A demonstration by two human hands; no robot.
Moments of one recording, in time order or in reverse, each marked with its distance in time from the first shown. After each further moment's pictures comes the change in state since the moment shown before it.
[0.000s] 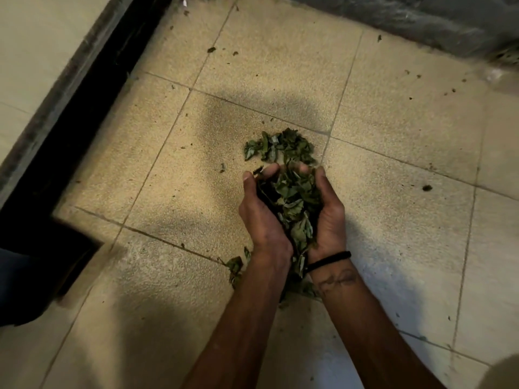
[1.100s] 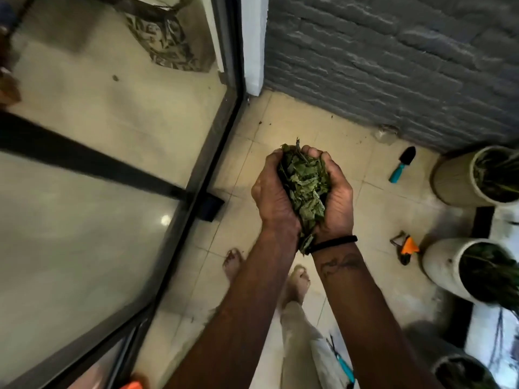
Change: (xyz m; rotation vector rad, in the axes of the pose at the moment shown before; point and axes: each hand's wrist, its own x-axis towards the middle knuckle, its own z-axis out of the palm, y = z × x) left_hand -0.482 0.401 0.275 -0.294 -0.136 -0.296; right_hand -0.406 -0.024 0.554 0.049 0.220 -0.046
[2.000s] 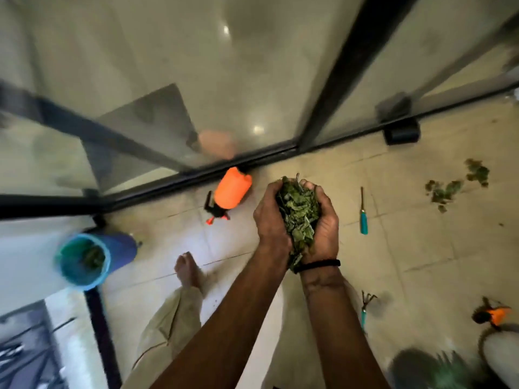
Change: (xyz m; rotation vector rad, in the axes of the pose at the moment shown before) left_hand -0.575 0.102 -0.473 -0.580 0.408 0.501; right_hand -0.493 0.446 -0.266 -0.557 0.073 0.666
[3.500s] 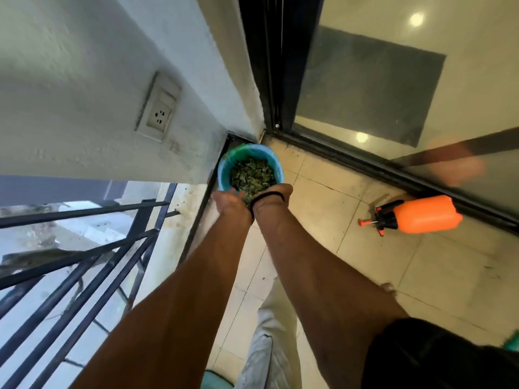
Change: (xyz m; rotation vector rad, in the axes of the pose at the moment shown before) left_hand -0.069 0.544 -0.564 -0.420 0.809 0.295; right_hand 0.140 0.798 -0.127 -1.059 0.444 0.198
